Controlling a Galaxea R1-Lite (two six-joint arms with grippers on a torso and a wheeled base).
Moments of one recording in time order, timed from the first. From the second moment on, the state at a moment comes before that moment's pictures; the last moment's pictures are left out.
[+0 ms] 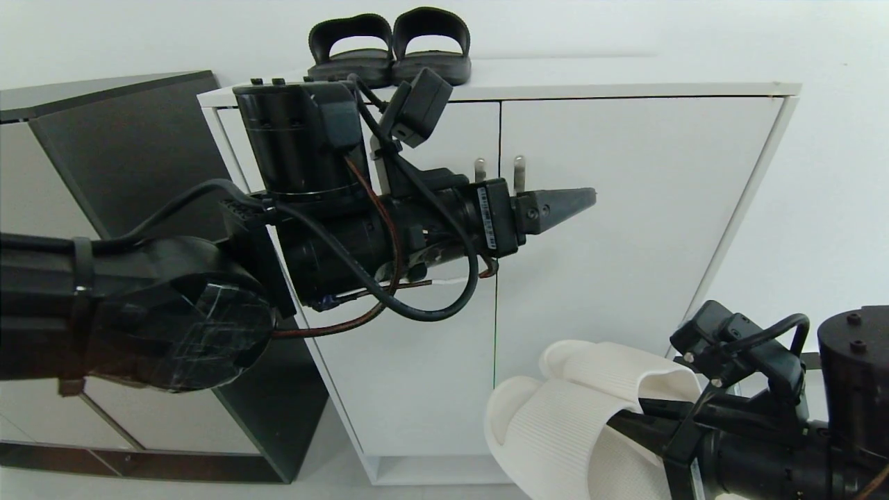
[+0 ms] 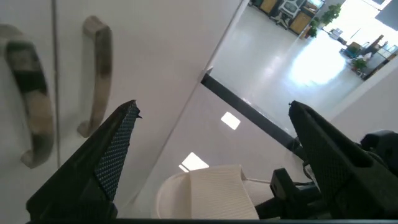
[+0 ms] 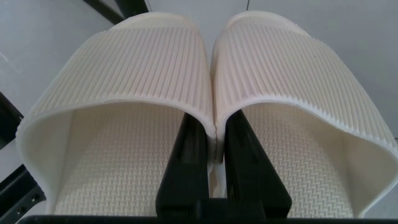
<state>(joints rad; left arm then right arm) -0.72 1.73 -1.18 -0.61 -0.33 -0.32 0.86 1.36 -0.57 -0.38 -0.11 0.06</state>
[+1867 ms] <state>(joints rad) -0.76 1.63 -1.05 -0.57 -0.22 -0.31 0.86 1.29 -0.47 -0.37 0.12 0.01</state>
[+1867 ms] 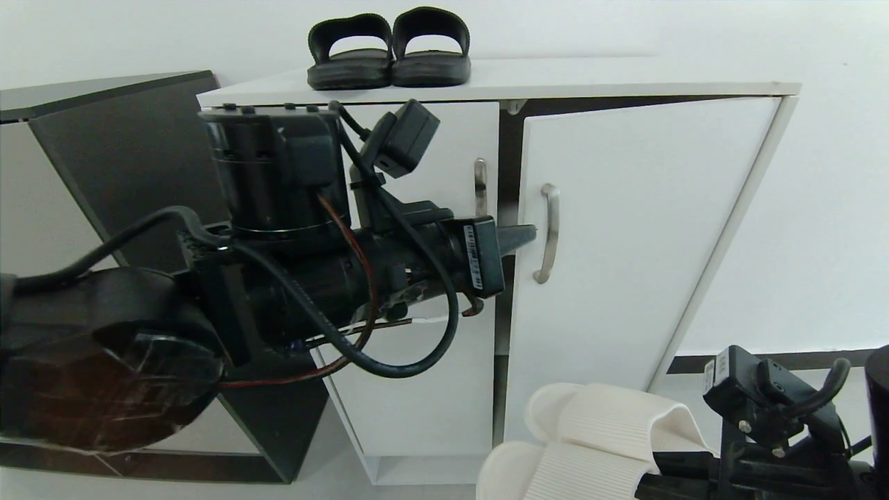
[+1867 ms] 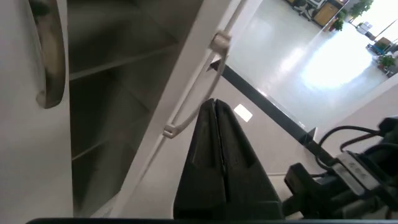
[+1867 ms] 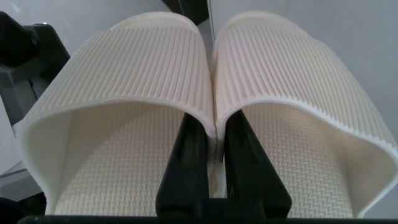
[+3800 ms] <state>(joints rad) -0.78 1.77 -1.35 -0.49 -0.32 -0.30 0.96 1.27 -0.36 -0.37 0.13 -0.05</state>
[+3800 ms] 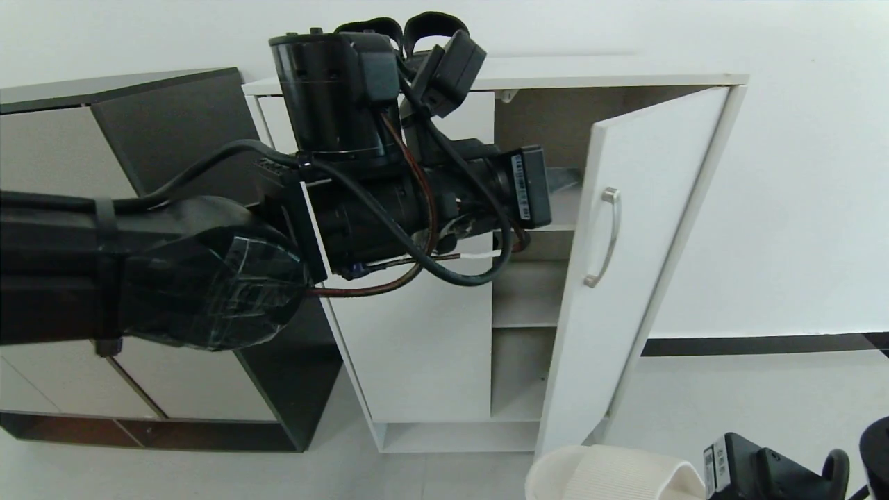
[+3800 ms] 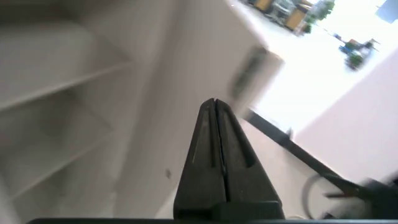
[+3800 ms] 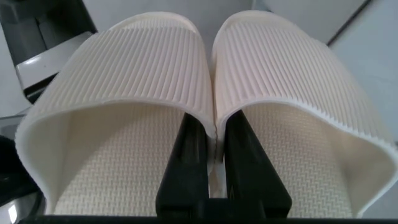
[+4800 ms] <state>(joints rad) -0.61 1.03 -0.82 -0.21 0.22 -0.09 0.82 1.73 -0.74 -0.64 -0.71 0.28</state>
